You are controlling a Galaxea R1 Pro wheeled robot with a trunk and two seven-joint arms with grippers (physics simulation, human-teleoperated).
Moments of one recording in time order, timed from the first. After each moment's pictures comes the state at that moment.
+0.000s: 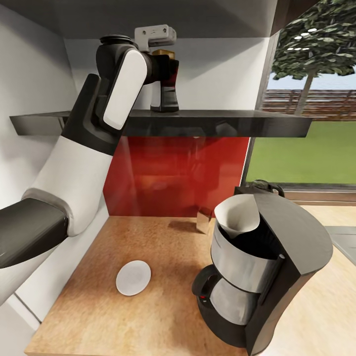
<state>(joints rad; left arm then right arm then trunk) -1.68 -0.17 -0.37 -1.10 0.59 0.83 0.54 0.01 -0.32 -0.30 0.05 0.38 -0.69 0.28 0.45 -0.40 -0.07</state>
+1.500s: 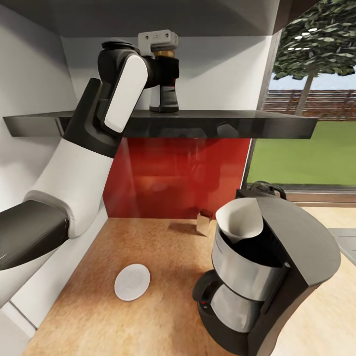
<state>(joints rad) -1.66 -0.17 -0.37 -1.10 0.59 0.83 0.50 0.01 -0.32 -0.30 0.05 0.38 -0.69 0.28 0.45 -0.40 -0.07</state>
